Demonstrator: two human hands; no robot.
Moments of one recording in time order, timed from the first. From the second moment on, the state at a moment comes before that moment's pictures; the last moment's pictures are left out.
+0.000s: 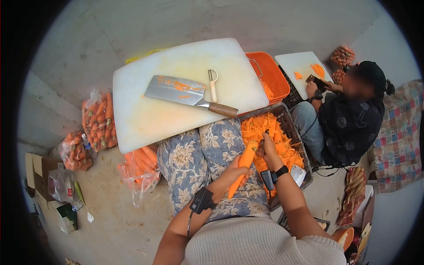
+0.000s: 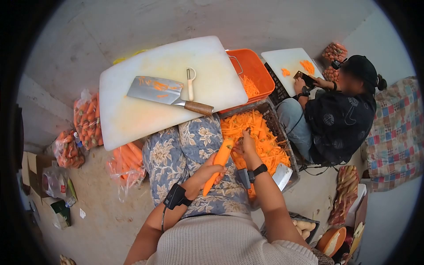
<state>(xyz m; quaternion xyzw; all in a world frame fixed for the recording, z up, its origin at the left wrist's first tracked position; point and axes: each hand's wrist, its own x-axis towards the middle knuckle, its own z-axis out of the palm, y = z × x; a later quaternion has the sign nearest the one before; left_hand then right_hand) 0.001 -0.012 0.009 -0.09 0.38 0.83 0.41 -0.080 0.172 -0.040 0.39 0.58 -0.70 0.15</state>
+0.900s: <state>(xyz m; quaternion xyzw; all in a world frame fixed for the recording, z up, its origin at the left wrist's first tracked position) 0.005 0.003 0.006 -0.08 0.47 0.82 0.32 -0.078 0.121 -0.006 0.15 0.84 -0.50 -0.17</state>
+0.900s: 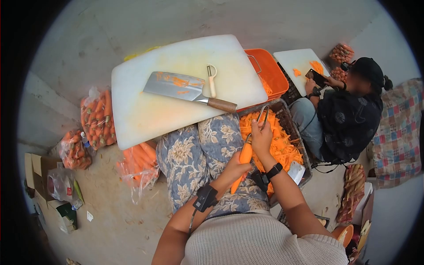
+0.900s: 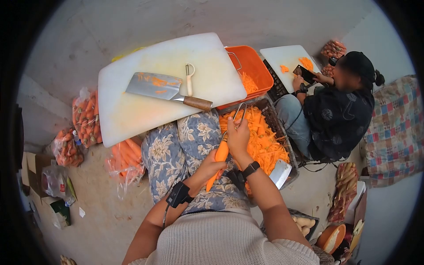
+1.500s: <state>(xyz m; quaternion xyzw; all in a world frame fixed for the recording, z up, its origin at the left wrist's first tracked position) -0.003 0.005 0.008 -0.07 0.51 0.78 0.35 -0.094 0.149 -0.019 0.26 0.71 -0.62 0.20</state>
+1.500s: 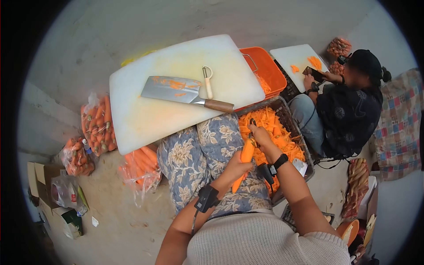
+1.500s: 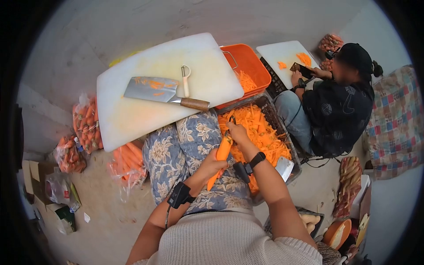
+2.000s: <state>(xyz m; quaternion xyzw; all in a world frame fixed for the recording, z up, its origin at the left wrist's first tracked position) 0.000 0.010 0.006 -0.10 0.51 0.79 0.34 -0.087 0.130 -0.029 0.21 0.75 -0.59 -0.22</state>
